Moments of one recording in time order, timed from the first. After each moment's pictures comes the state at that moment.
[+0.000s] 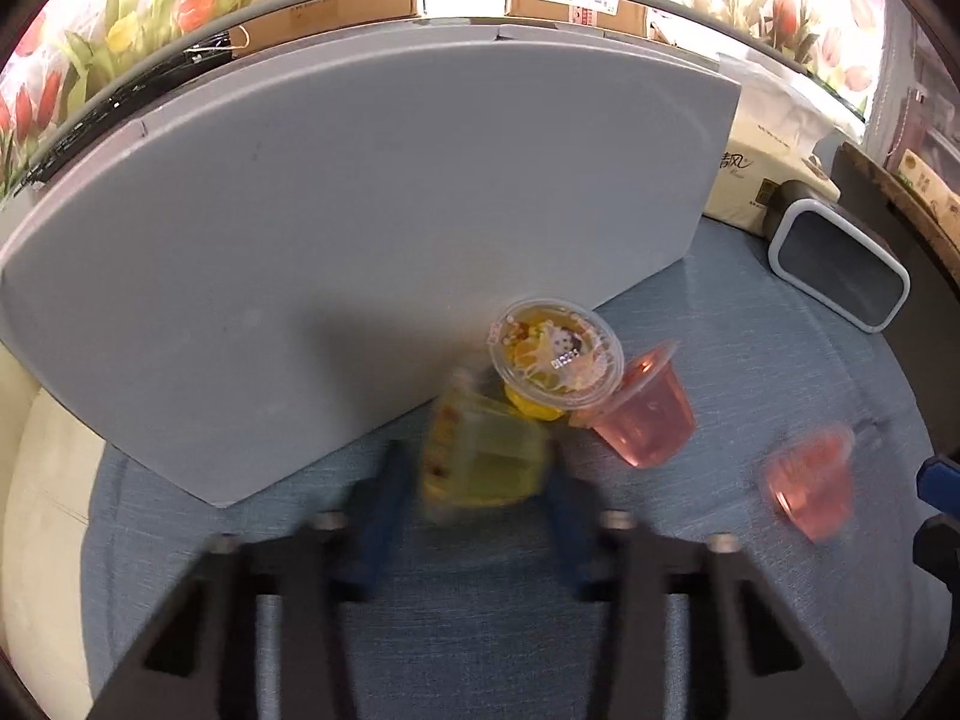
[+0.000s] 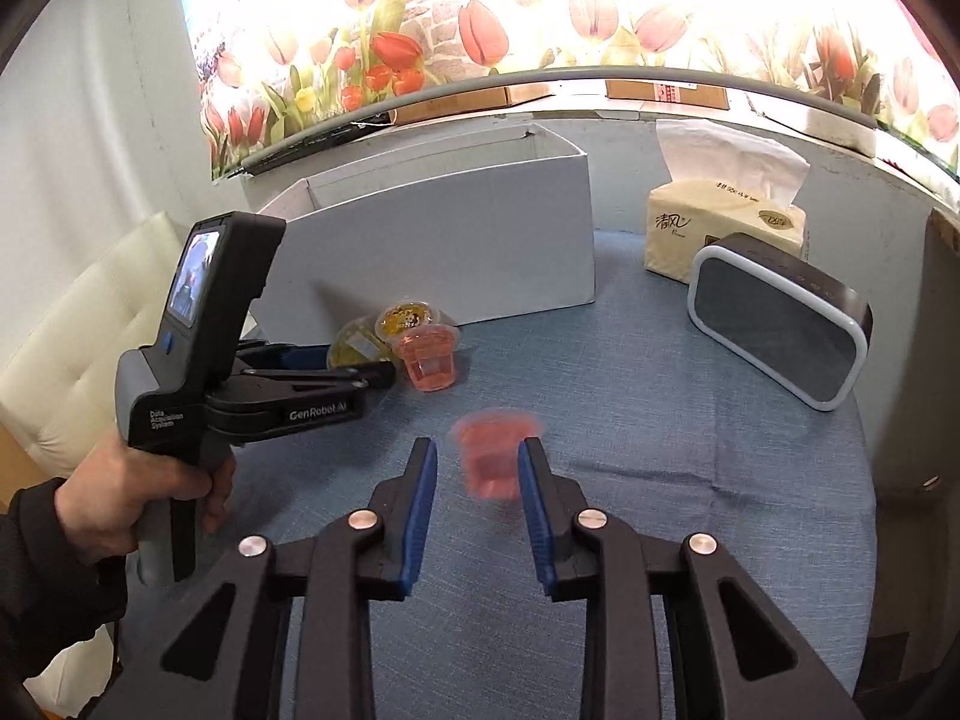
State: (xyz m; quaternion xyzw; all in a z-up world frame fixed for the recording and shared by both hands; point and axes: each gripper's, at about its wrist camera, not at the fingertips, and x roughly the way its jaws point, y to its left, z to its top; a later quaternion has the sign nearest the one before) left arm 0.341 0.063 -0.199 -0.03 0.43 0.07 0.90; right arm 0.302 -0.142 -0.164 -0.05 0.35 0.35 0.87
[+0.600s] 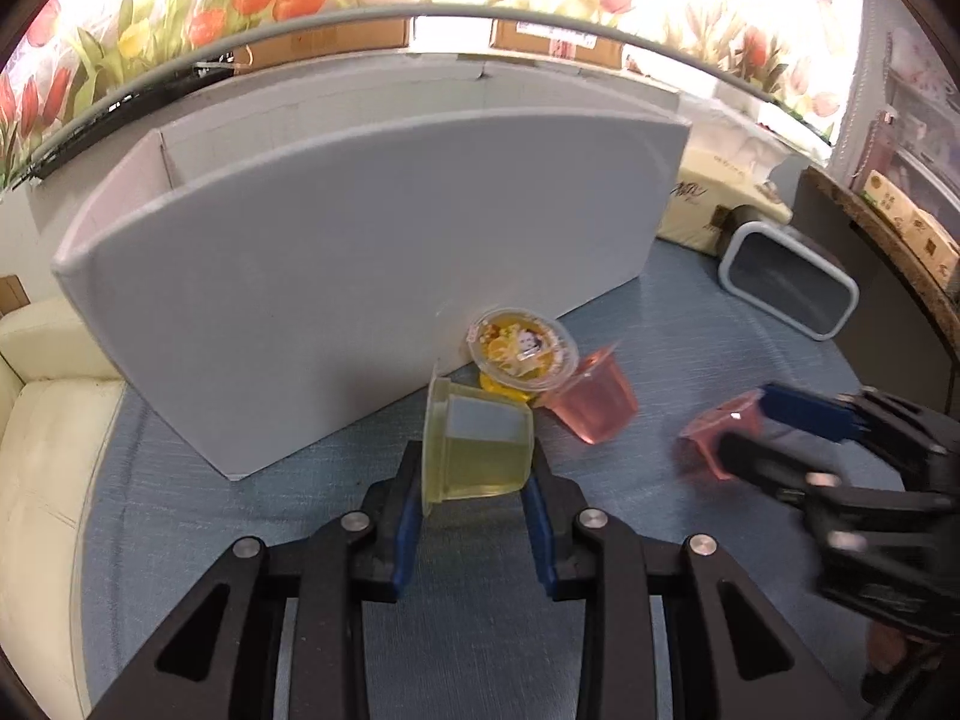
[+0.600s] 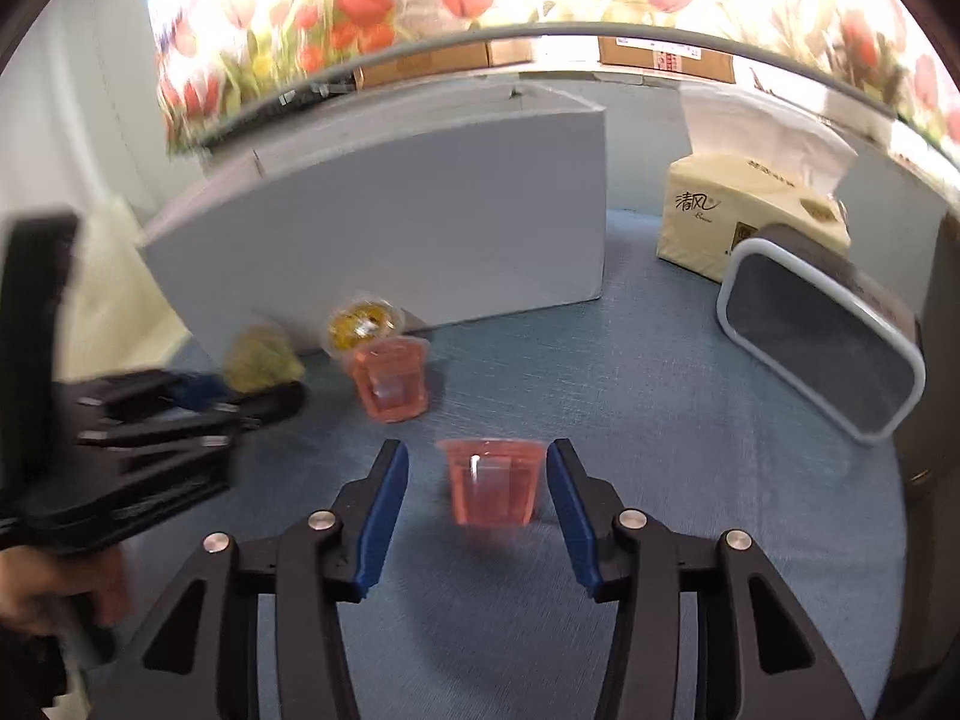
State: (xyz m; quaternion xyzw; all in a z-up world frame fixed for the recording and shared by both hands) left arm 0.304 0.068 -0.179 -0.05 0.40 0.04 0.92; right arm 0.349 -0.093 -0.188 -0.08 0.38 0.30 0.87
